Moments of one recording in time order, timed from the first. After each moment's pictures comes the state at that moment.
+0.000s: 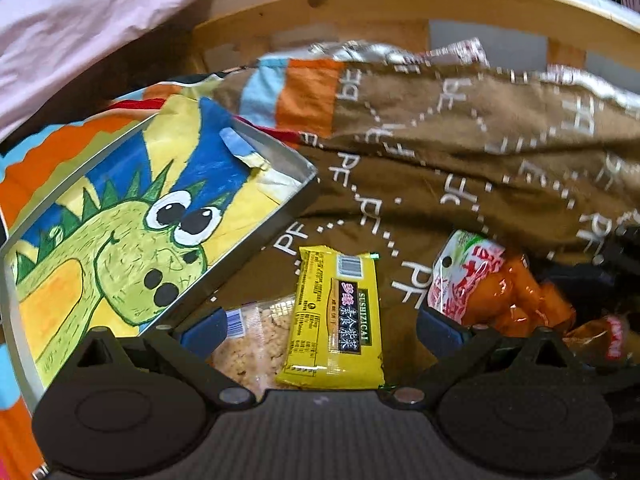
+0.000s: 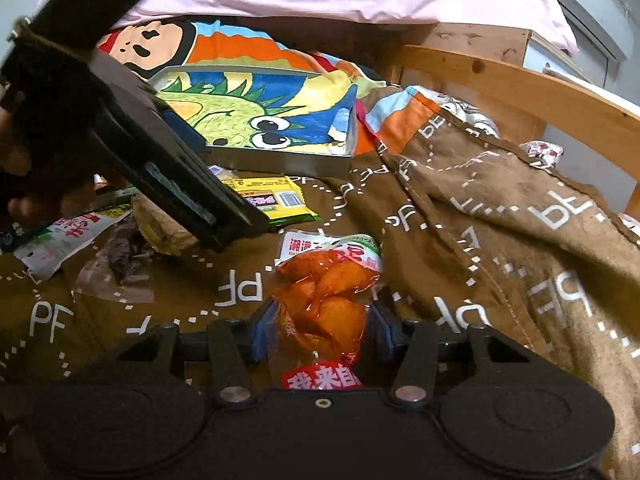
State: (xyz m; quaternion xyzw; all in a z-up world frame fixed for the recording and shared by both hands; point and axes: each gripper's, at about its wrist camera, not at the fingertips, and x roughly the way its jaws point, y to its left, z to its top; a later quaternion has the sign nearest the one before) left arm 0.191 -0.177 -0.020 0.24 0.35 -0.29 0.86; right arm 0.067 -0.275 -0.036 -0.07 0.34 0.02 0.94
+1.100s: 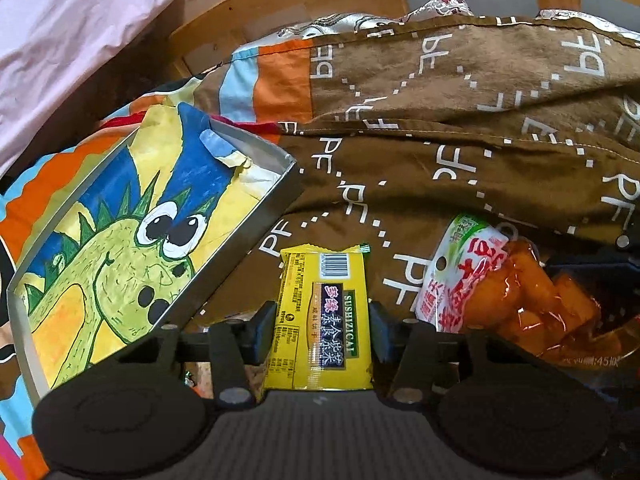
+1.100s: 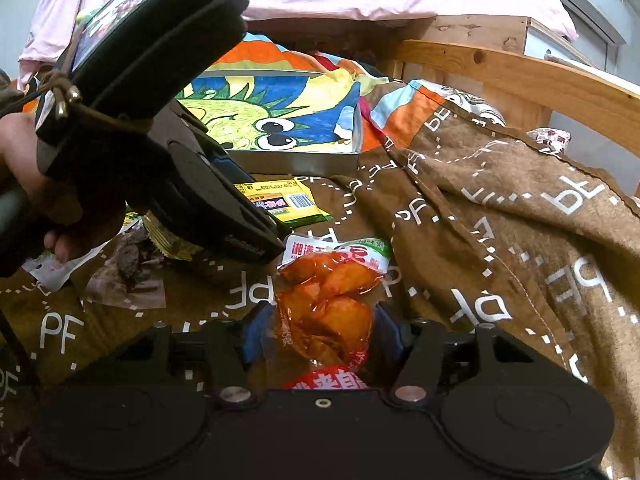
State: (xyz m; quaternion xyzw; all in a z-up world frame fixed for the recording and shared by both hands) left arm 0.189 -0.207 -0.039 0.31 0.34 -0.26 0.85; right arm 0.070 -0.274 -0.037 -0.05 0.33 0.03 0.94
